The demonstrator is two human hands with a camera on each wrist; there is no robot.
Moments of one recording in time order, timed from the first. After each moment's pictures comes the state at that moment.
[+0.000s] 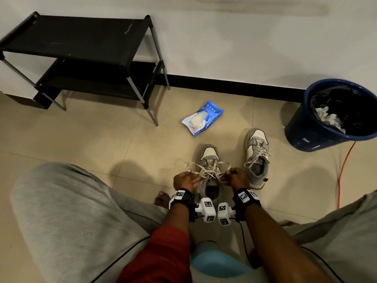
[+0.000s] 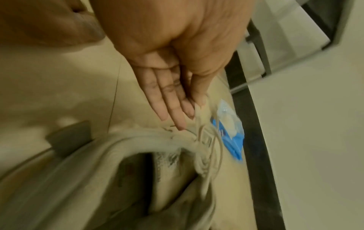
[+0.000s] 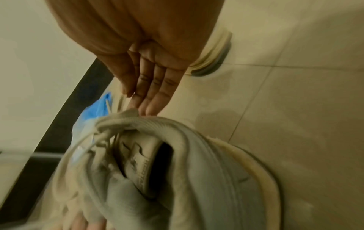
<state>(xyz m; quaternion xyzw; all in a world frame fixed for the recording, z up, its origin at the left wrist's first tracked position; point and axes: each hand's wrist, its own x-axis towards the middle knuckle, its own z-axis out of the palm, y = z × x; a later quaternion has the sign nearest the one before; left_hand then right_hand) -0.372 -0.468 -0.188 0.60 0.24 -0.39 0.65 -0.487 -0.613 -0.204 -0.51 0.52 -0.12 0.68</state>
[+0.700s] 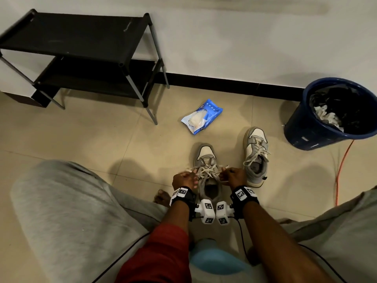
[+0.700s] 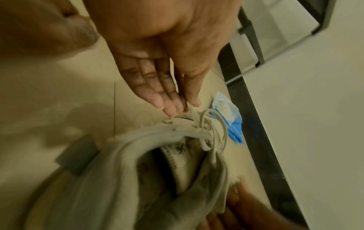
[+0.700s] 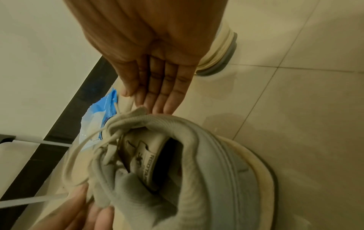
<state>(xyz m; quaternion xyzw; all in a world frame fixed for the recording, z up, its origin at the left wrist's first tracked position) -0.377 -0.466 -0.187 0.72 0.21 -0.35 0.57 -0.486 -0.609 -0.199 -0.53 0.53 -0.11 0.66</state>
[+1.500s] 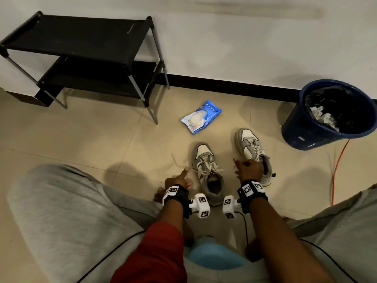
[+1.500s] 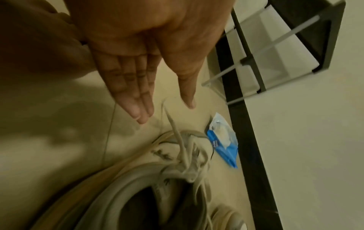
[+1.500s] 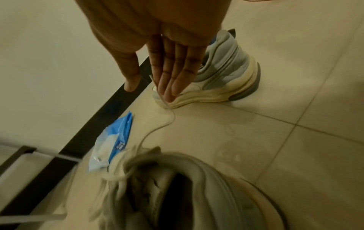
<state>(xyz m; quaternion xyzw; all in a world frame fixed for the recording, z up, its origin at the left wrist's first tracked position) -0.370 -0.441 -0.168 0.69 0.26 -0.41 0.54 -0.506 -0.637 -0.155 -0.59 0.61 -0.17 0.51</state>
